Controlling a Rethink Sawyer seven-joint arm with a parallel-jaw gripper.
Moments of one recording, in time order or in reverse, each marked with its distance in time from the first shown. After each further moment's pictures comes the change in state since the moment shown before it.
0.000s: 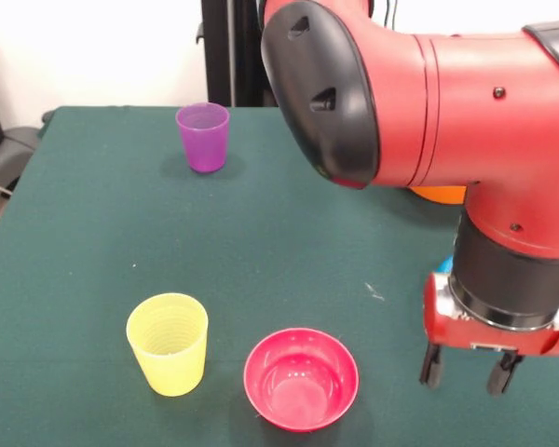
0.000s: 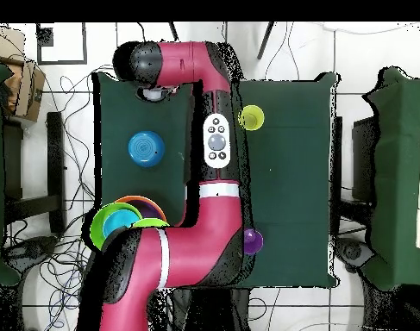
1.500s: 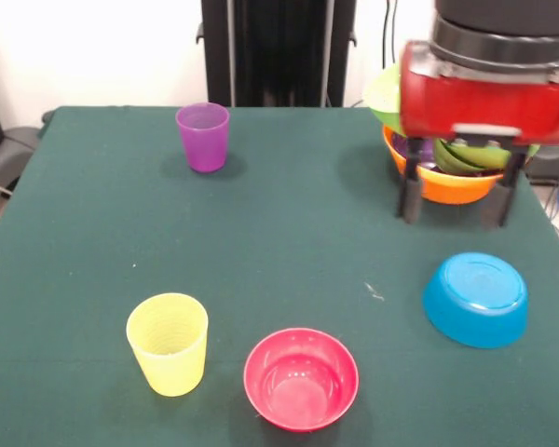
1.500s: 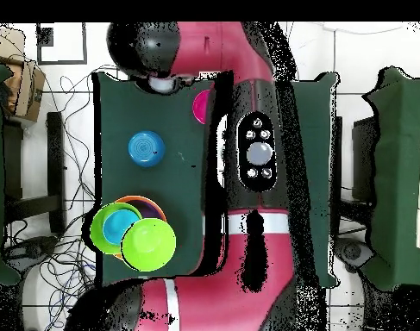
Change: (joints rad) arm -0.092 -0.430 -0.126 0.466 0.165 -0.113 0.000
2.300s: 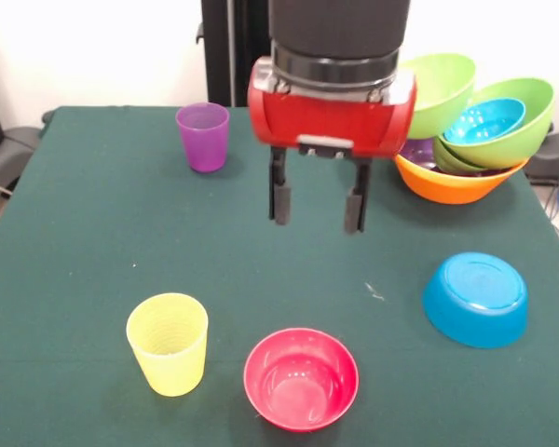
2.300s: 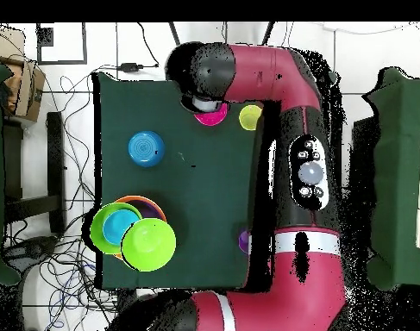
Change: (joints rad) arm -0.121 -0.059 -0.004 0.211 -0.001 -0.158 0.000
